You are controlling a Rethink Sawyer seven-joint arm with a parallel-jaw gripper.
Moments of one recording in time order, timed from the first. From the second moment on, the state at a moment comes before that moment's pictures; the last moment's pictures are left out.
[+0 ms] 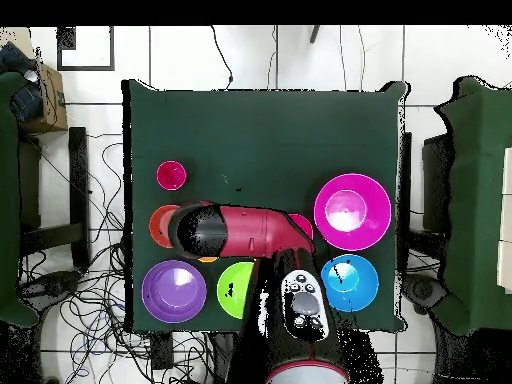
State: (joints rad) arm -0.17 -0.76 0.07 1.82 -0.05 0.48 1.58
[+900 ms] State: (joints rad) arm -0.18 -0.76 0.11 1.83 -0.08 0.48 1.58
